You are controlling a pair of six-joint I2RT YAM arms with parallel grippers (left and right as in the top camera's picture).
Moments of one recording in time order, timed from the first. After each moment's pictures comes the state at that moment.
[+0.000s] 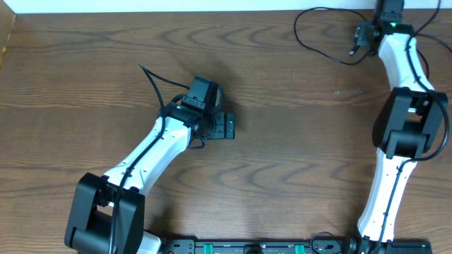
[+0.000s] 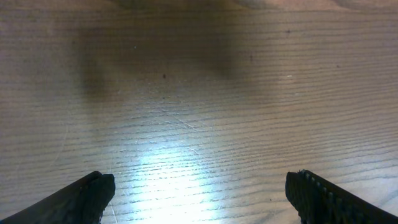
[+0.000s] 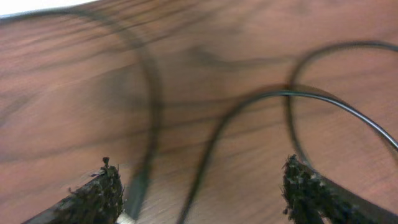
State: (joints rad) left arm -0.40 1.63 1.04 -0.62 0.14 -0.38; right arm -0.14 2.47 2.15 -0.59 0.24 0.12
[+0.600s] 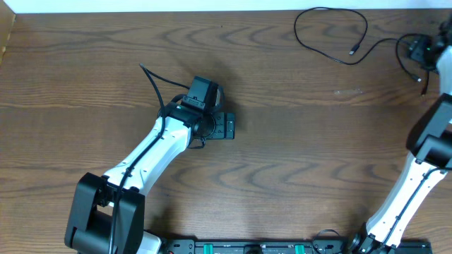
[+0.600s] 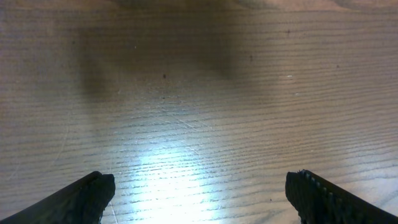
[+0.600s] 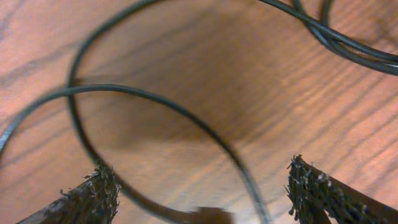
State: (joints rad) left arm -0.40 1.63 1.04 -0.62 0.14 -0.38; right arm -0.44 2.47 2.15 -0.68 0.06 0.17
